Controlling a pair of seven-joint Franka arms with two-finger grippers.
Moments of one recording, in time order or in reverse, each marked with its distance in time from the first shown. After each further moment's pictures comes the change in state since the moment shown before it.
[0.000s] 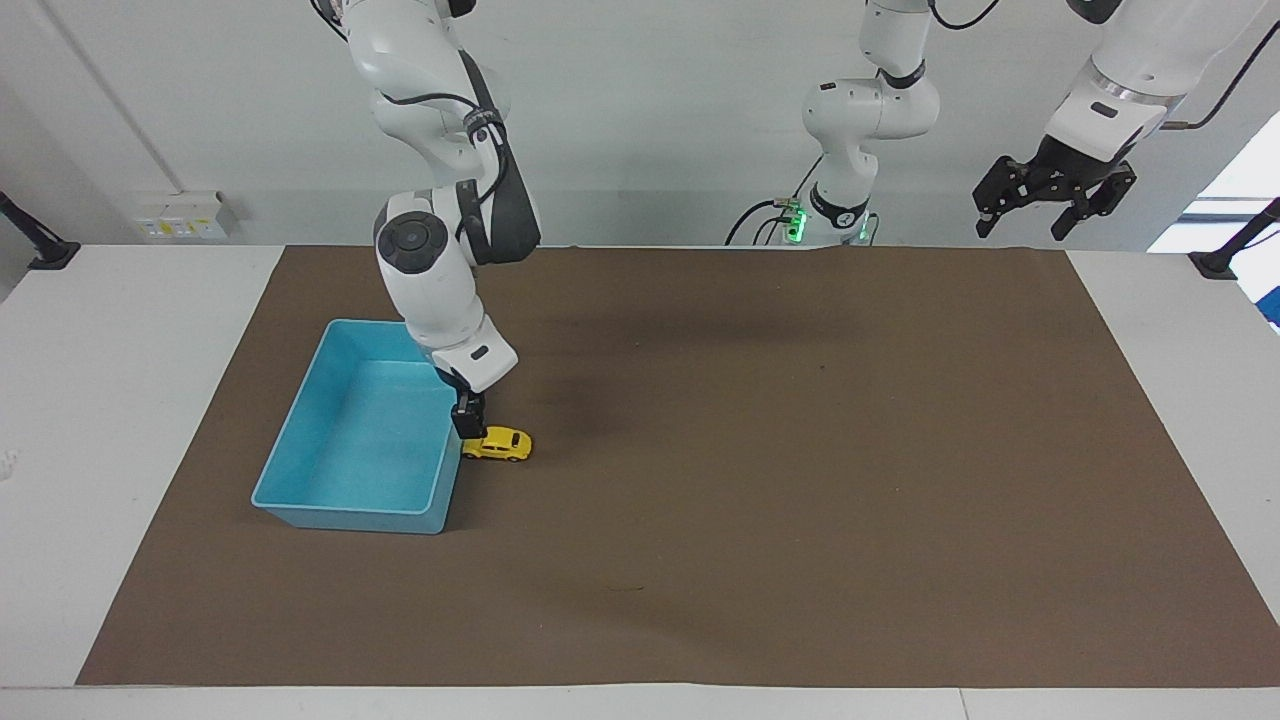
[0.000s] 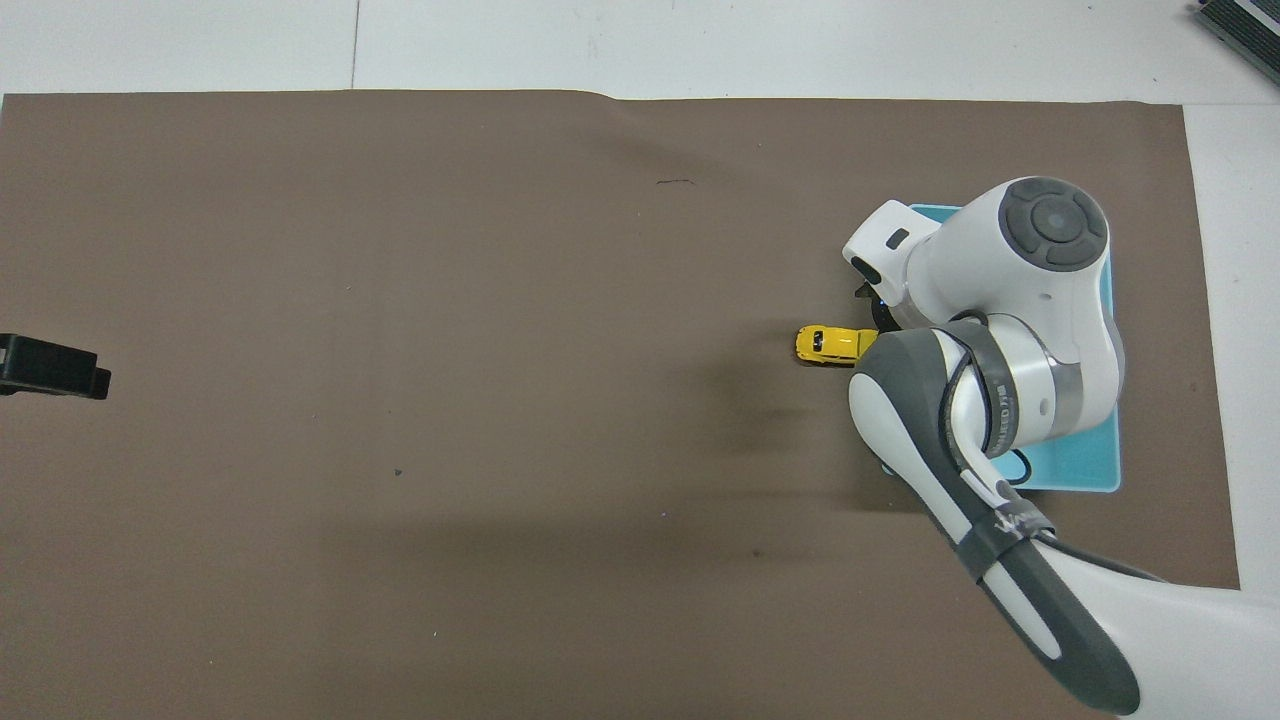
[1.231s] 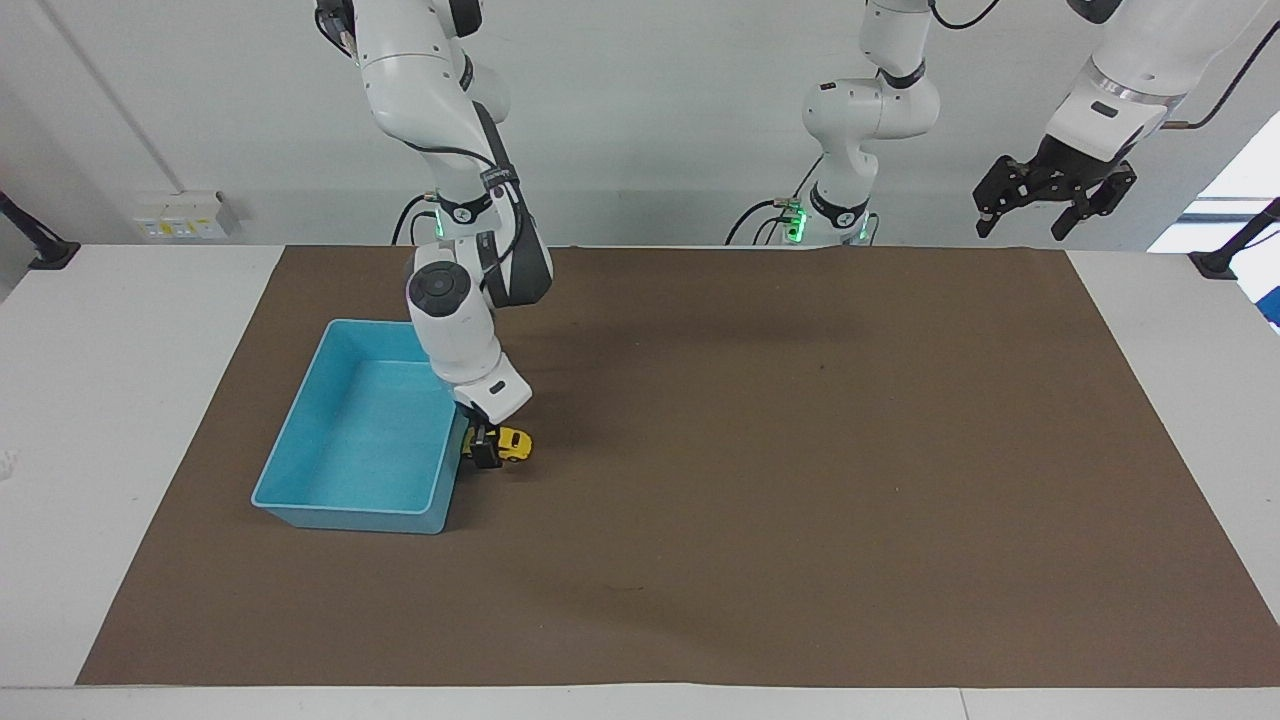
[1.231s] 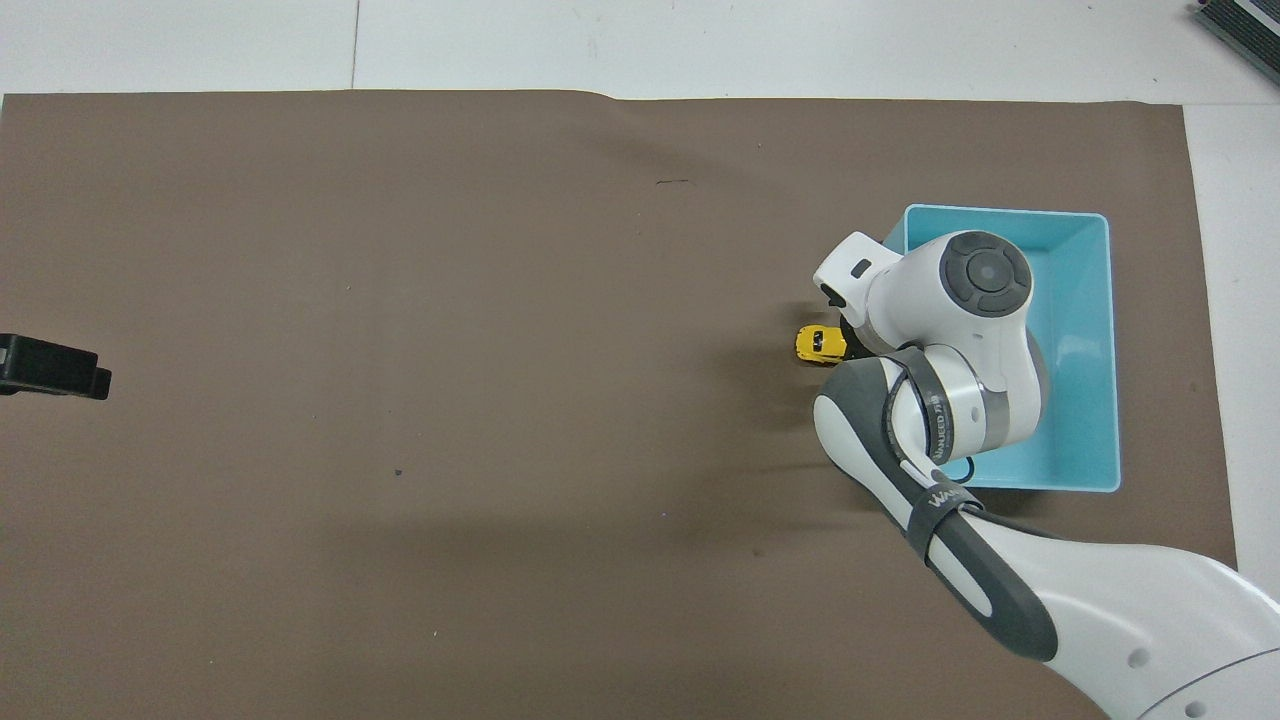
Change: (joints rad) left arm 0.000 0.000 -0.001 0.000 0.000 0.000 0.000; right arm 0.015 0.090 -0.005 -0.093 -0.001 0.230 -0.001
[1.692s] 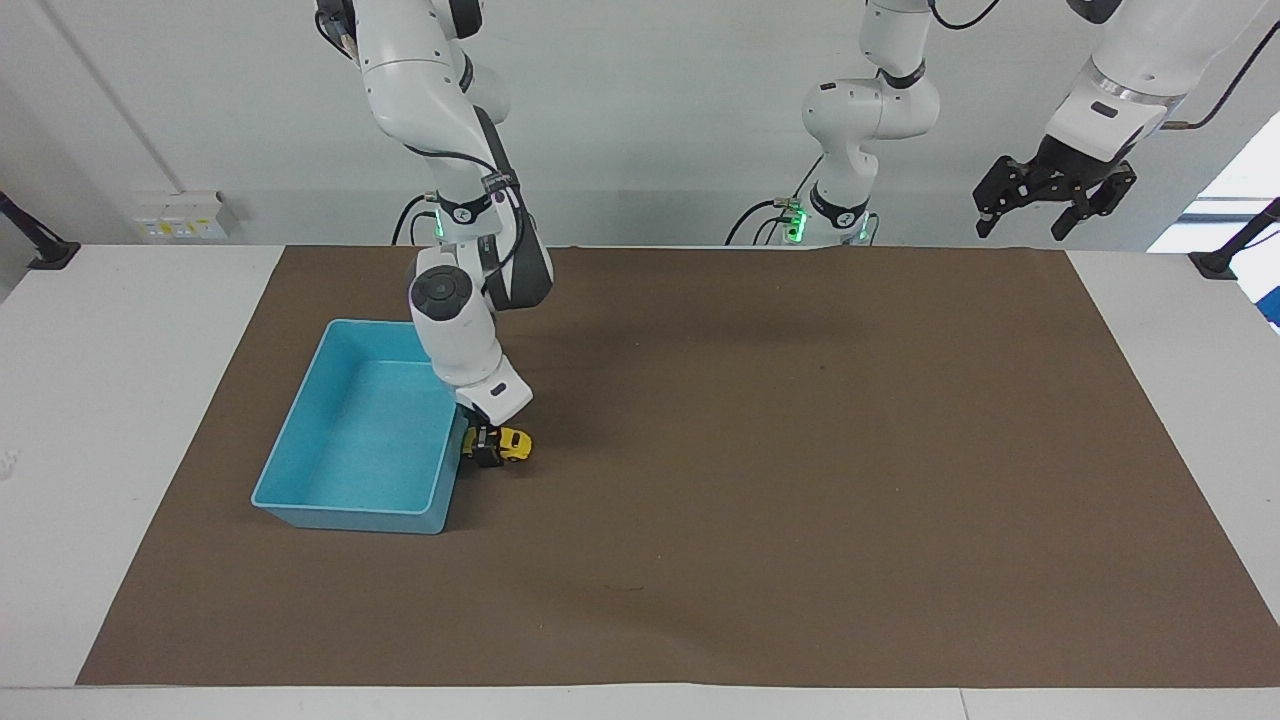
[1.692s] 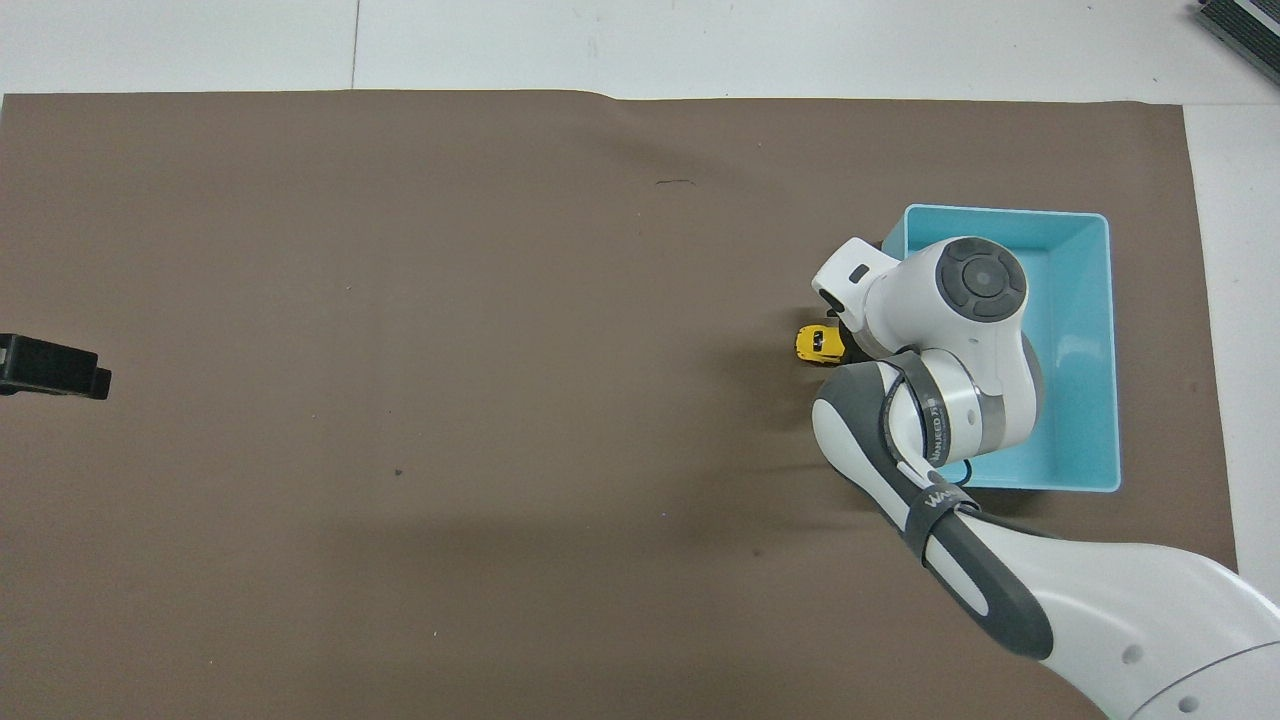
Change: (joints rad) left arm 0.000 0.000 0.000 0.000 0.000 0.000 0.000; right arm 0.000 0.003 0.000 -0.009 0.000 0.009 0.003
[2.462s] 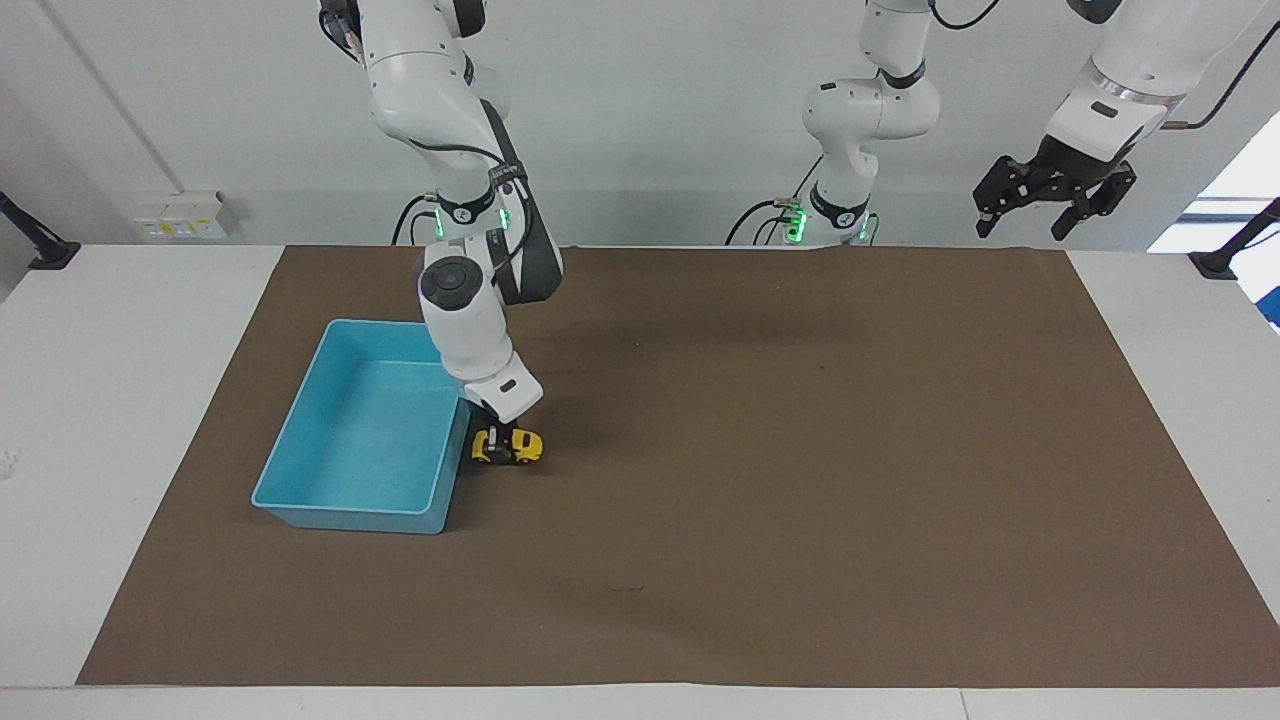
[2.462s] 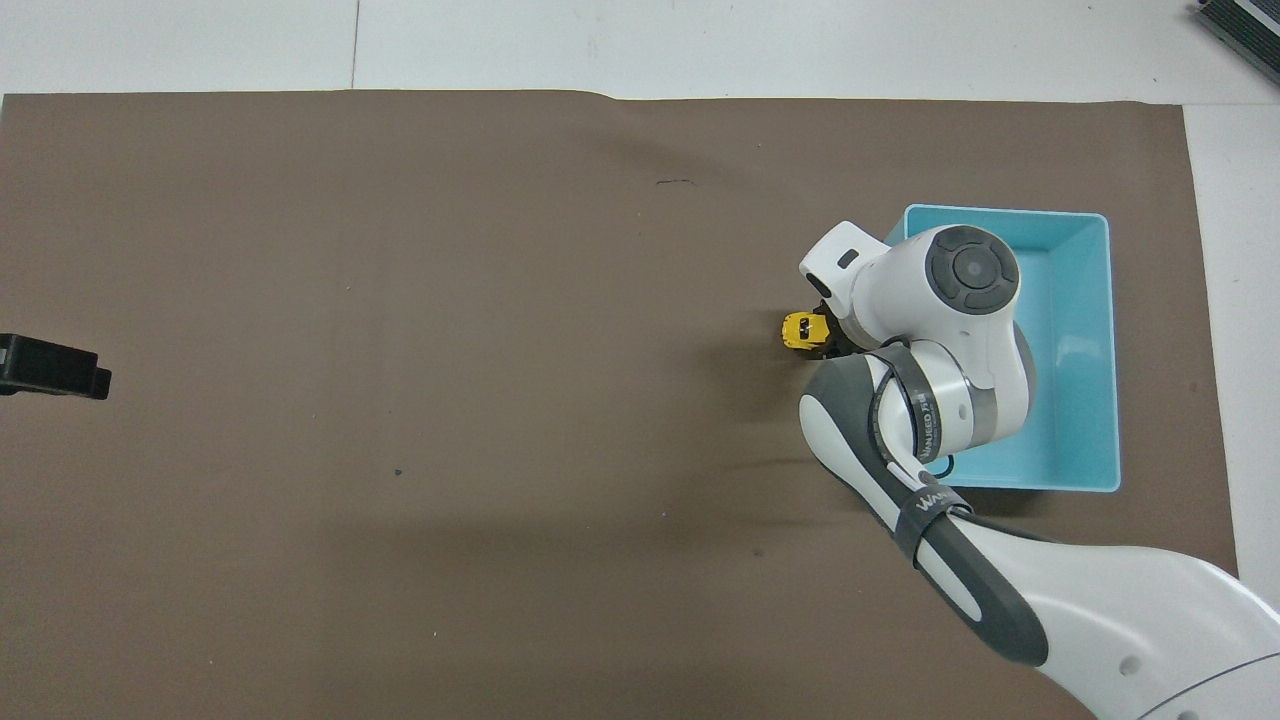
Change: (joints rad) left arm 0.000 0.000 0.000 0.000 0.000 0.000 0.000; right arm 0.022 -0.001 0.009 0.064 0.002 -0.022 0.067
